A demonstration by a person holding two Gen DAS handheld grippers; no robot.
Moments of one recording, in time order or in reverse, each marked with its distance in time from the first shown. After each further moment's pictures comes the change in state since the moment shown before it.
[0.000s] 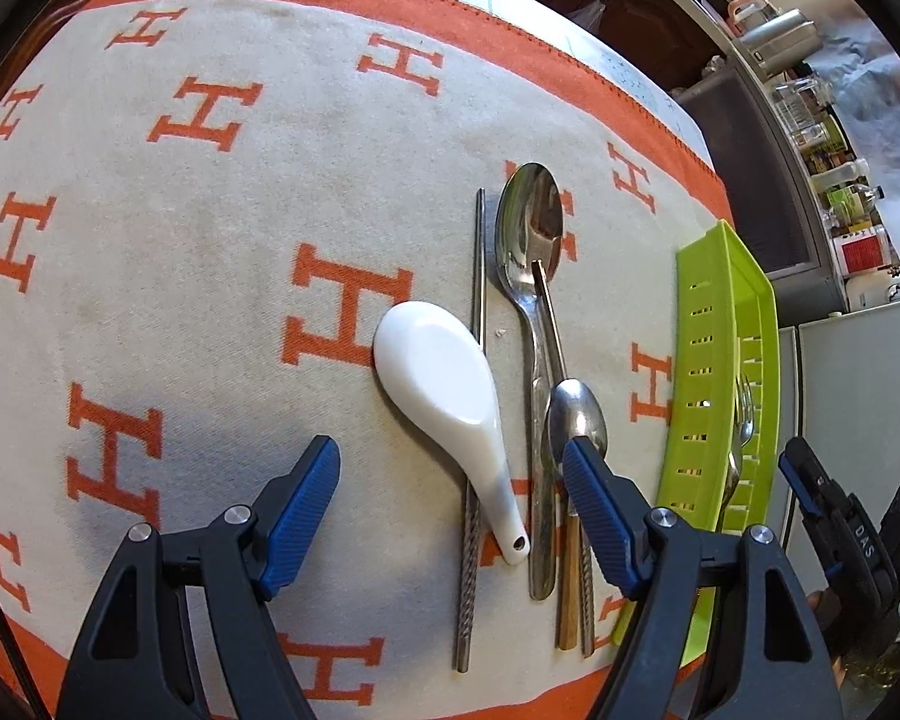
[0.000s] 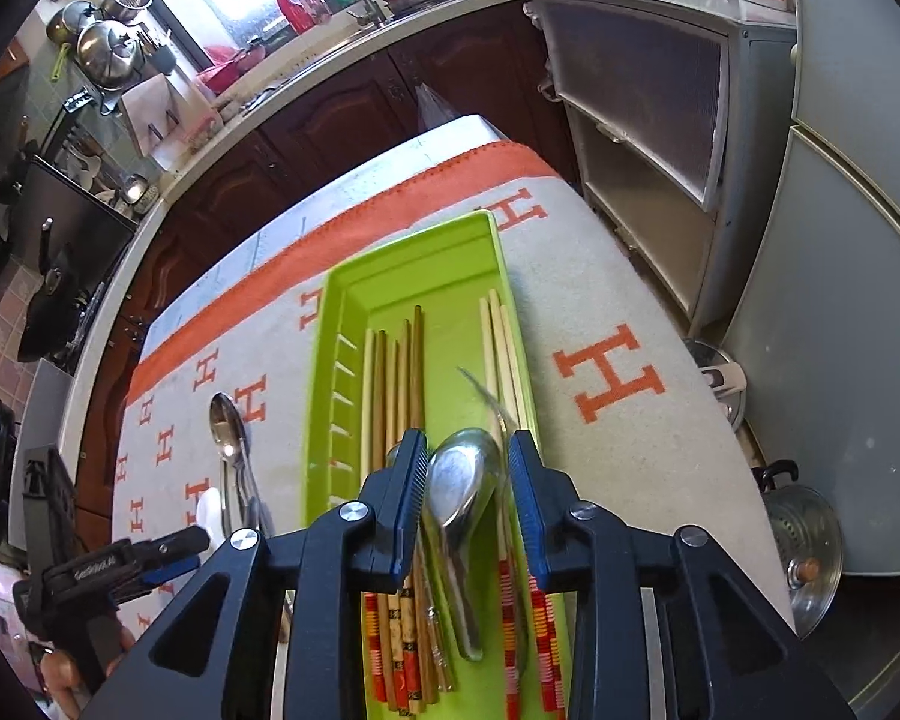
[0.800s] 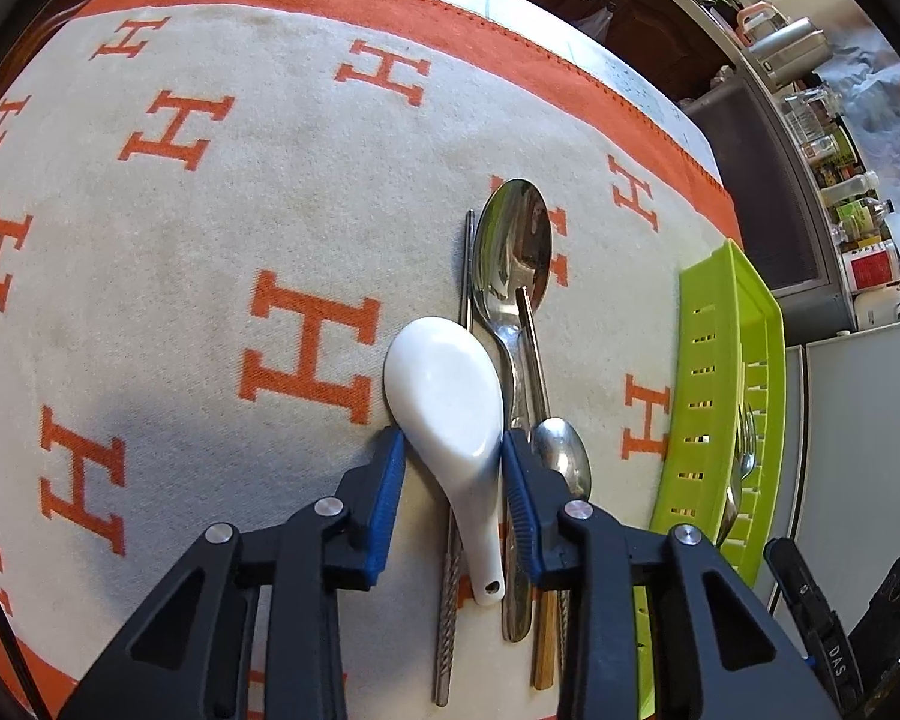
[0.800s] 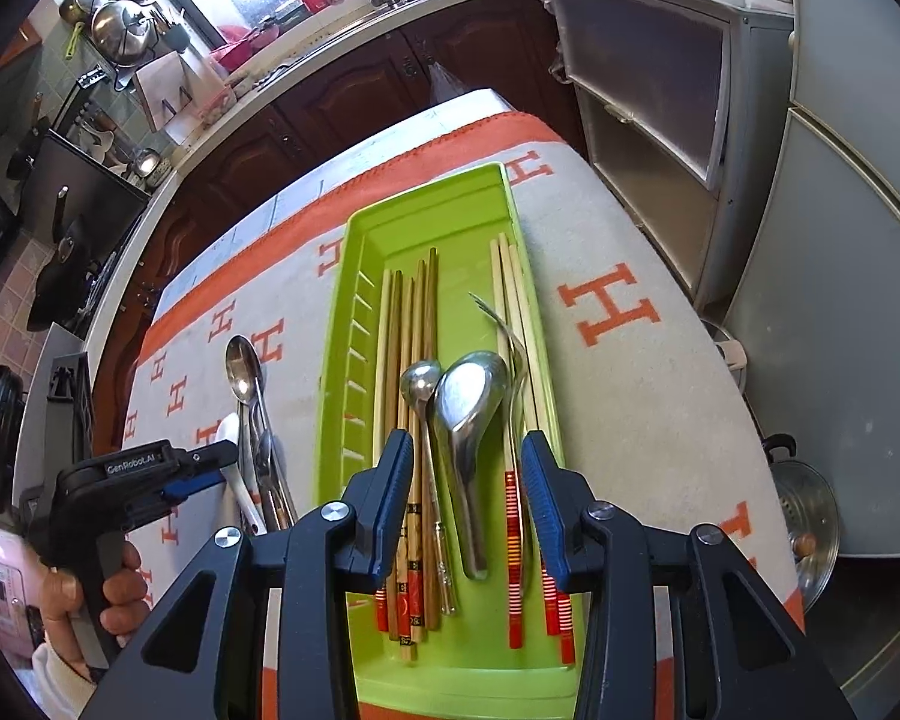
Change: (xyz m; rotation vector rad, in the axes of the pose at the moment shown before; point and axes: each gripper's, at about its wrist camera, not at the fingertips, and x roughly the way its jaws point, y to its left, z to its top) left arm 0.011 -0.014 0.012 -0.026 -0.027 0.018; right arm -0.023 -0.003 -0.035 -0.037 0.052 0.022
